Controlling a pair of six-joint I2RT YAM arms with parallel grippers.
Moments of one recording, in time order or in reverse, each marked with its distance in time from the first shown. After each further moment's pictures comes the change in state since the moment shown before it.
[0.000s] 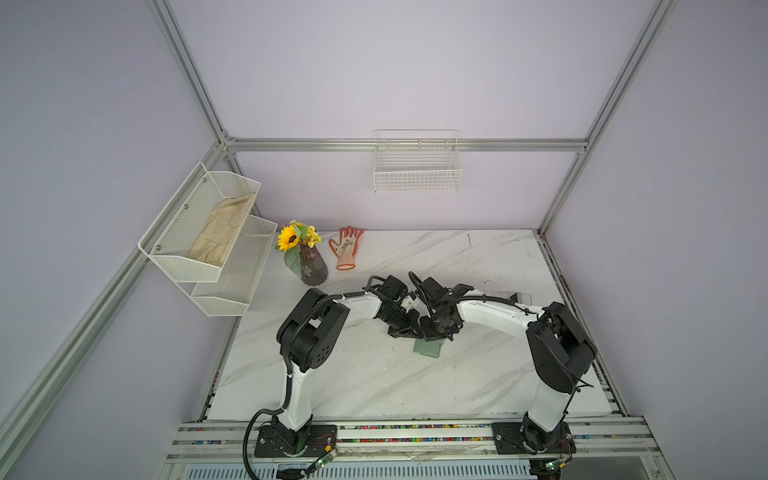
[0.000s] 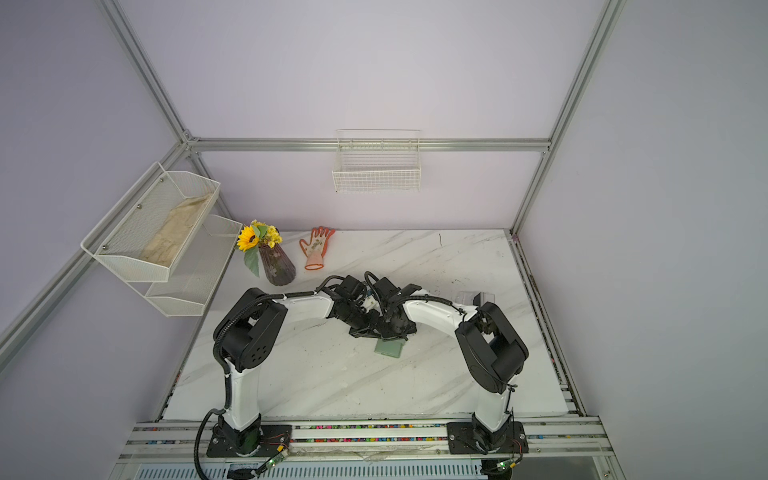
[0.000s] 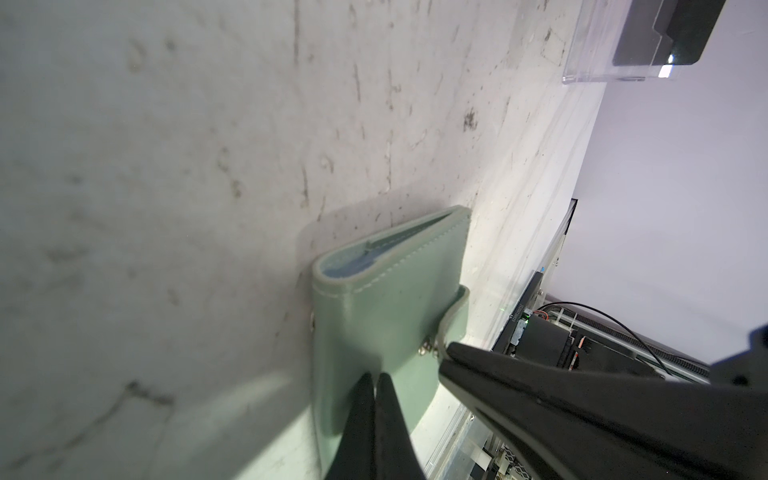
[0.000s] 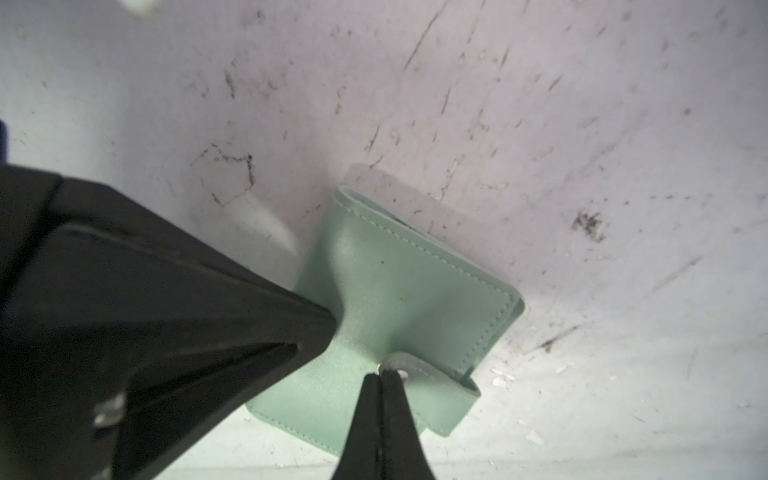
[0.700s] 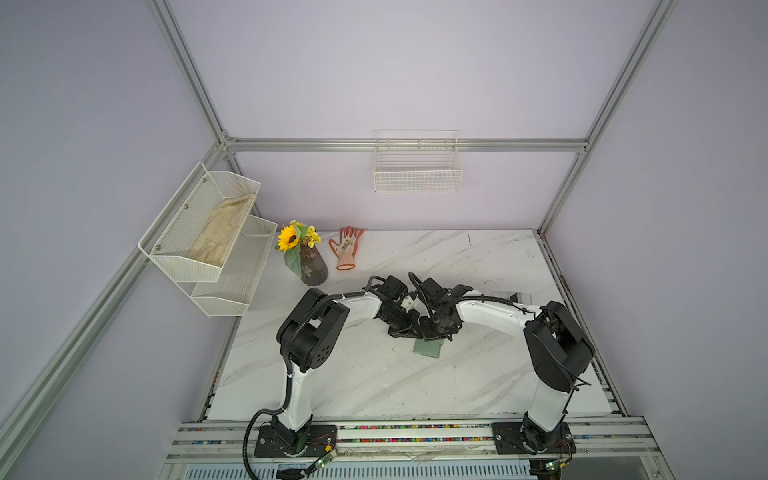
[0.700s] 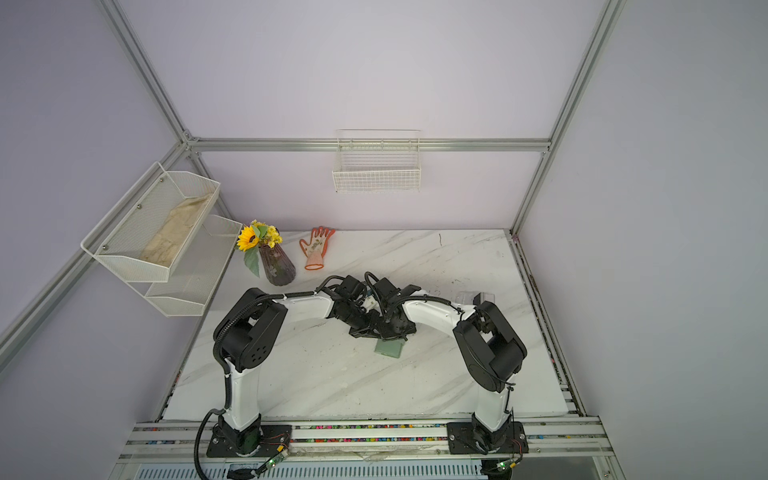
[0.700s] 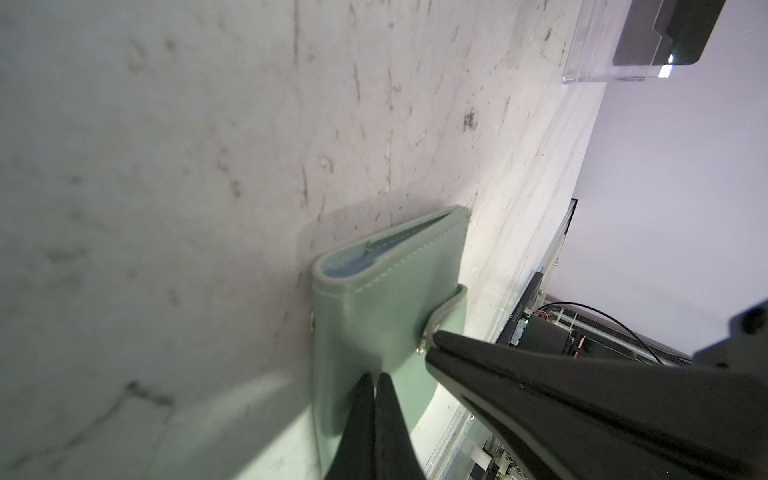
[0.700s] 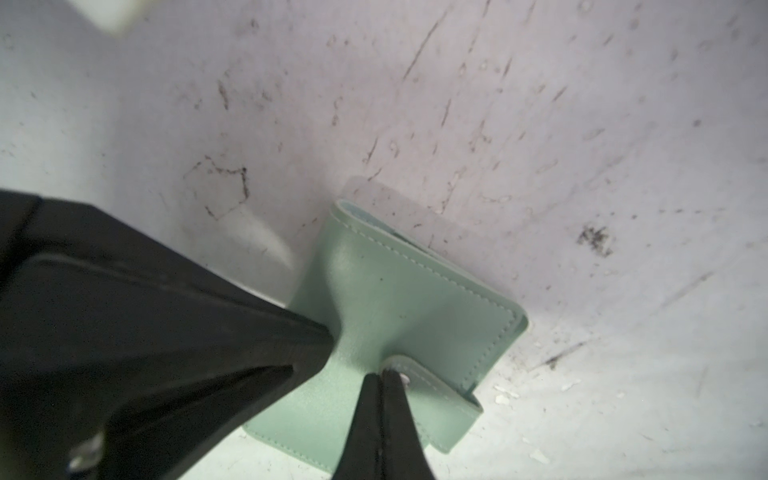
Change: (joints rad) left arm 0.000 0.000 0.000 0.000 0.000 0.000; right arm -0.002 0.011 -0.008 0.026 -0.006 0.000
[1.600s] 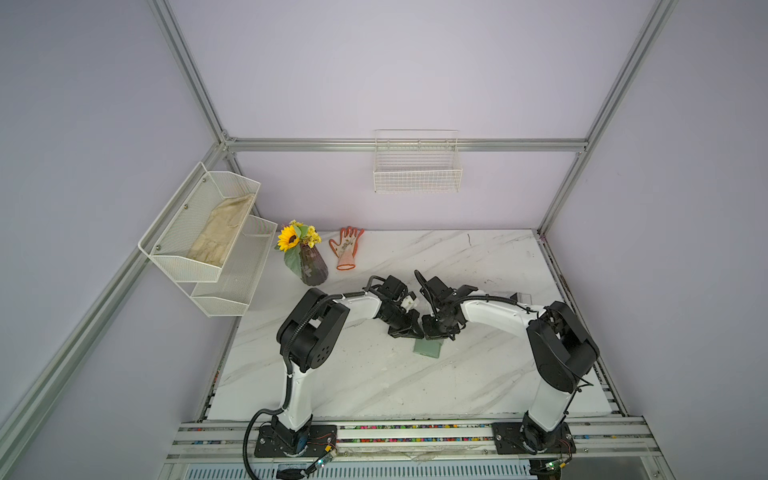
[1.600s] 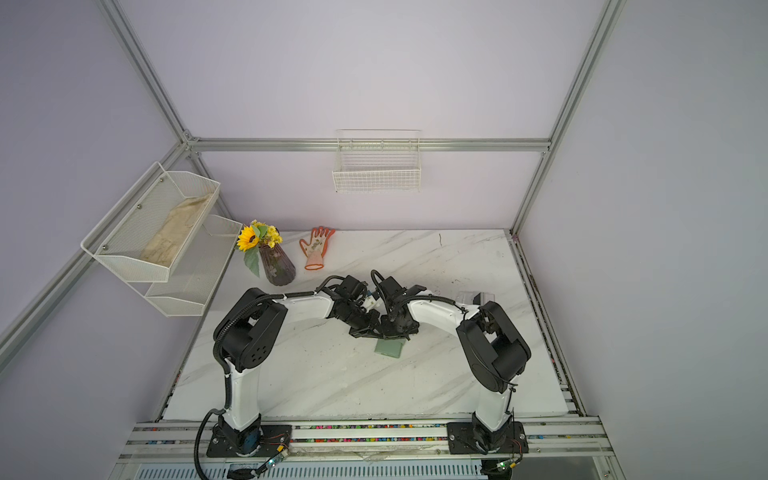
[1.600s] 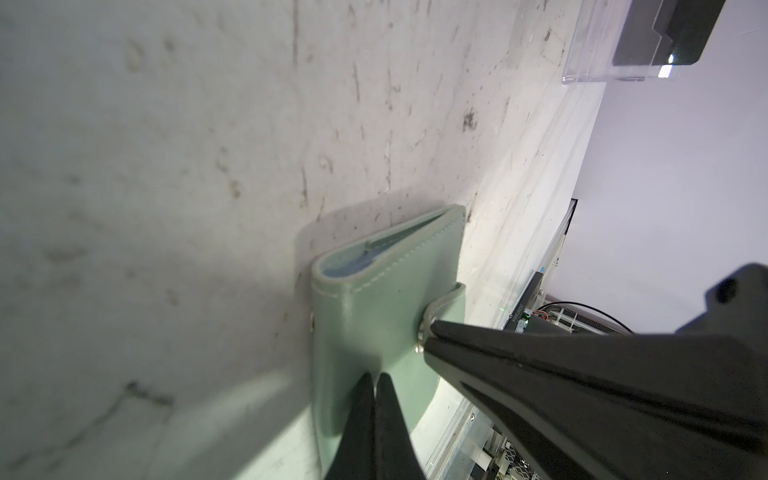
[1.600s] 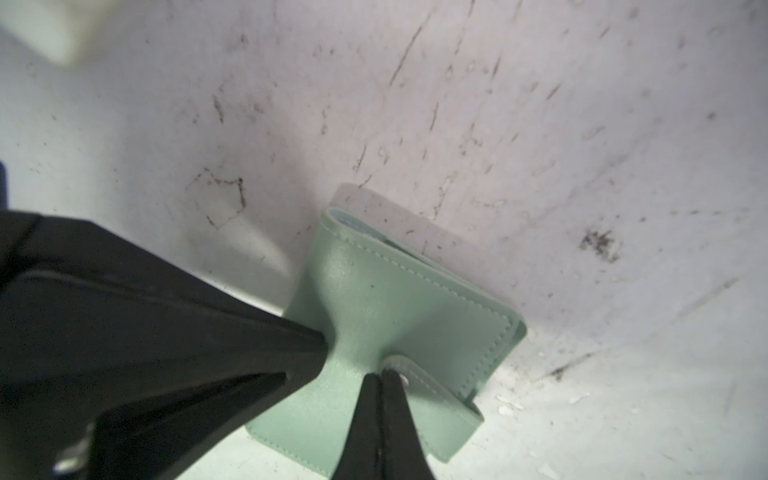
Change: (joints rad) left arm 0.000 0.000 0.000 0.000 0.000 0.000; right arm -0.046 -0.016 -0.043 0.042 -0.042 0.008
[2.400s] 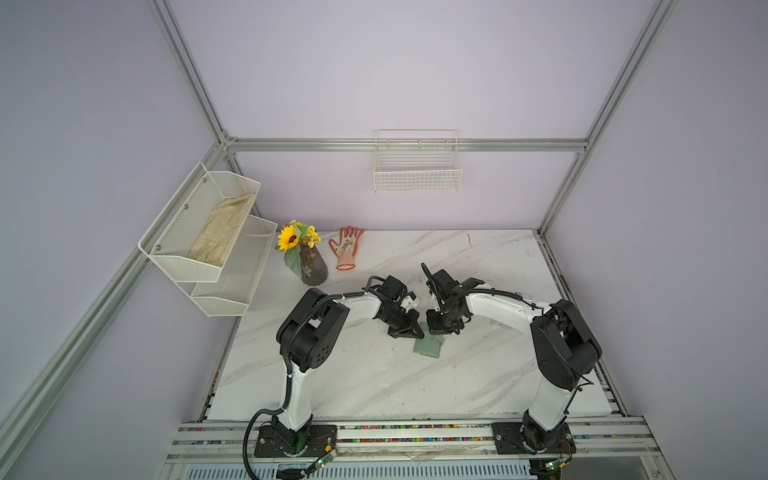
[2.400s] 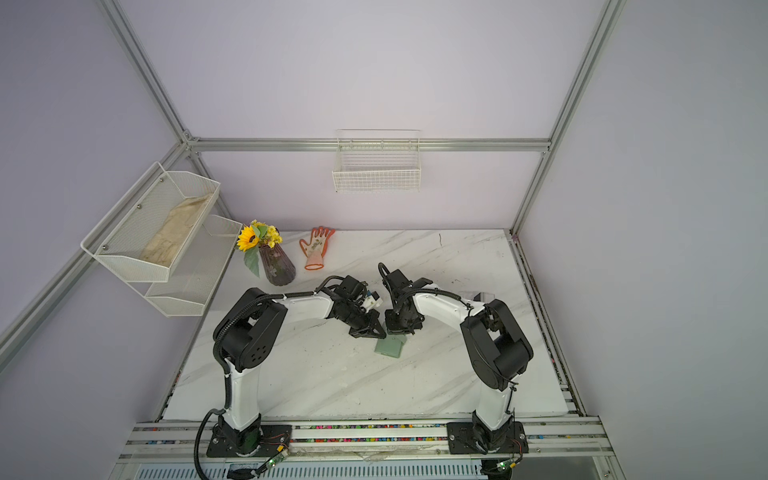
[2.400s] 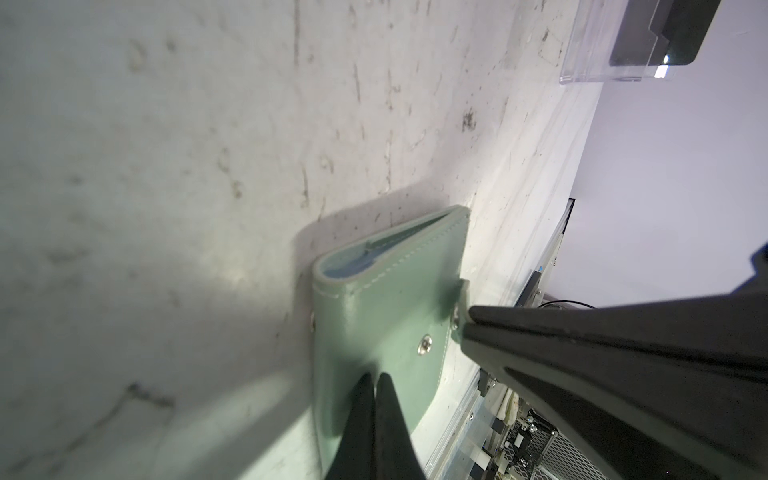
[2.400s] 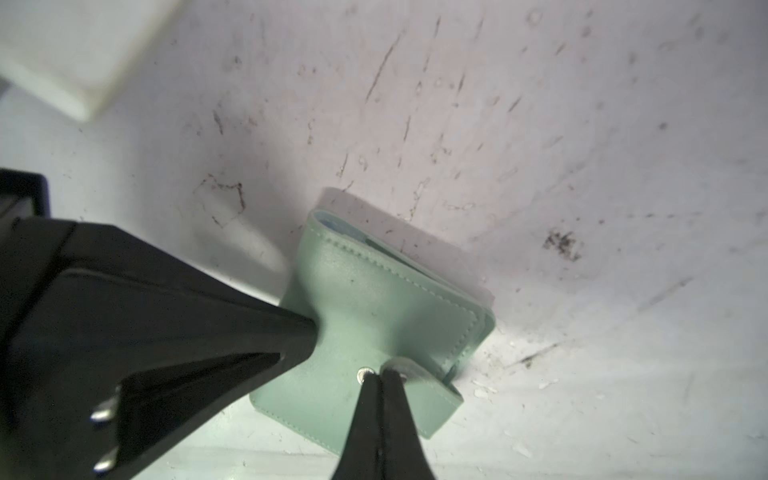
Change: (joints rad) left arm 0.003 0.000 -0.007 0.010 0.005 0.000; right arm -0.052 -0.004 0.047 -0.058 -0.099 -0.047
